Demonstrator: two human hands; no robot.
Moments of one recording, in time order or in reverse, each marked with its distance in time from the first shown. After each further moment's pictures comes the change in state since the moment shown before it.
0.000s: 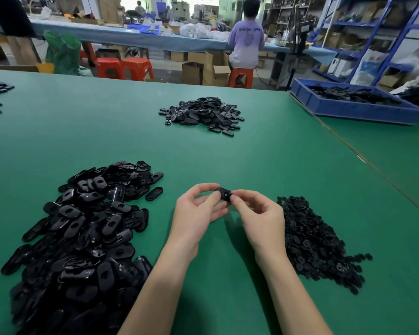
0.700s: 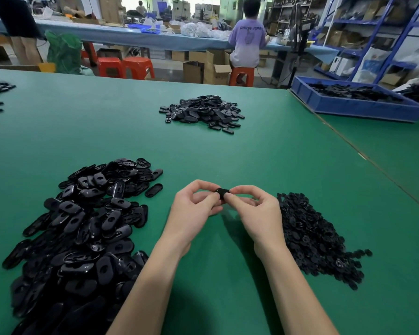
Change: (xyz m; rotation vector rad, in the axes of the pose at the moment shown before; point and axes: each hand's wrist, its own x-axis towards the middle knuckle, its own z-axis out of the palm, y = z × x) left_hand 0.002 -0.002 -0.012 0.144 -0.075 0.051; right_hand 0.002 -0.009 0.000 -0.016 -0.078 0.146
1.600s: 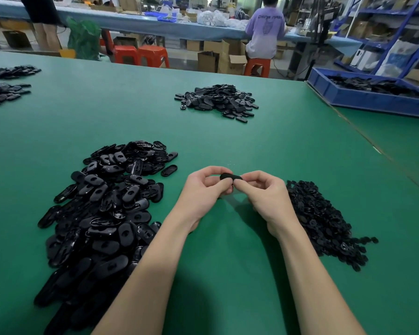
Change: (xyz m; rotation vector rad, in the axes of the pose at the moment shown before) left_hand -0.006 0.000 -0.007 0.053 -0.031 -0.010; right_hand 0.005 0.002 -0.009 -0.059 -0.153 -0.027
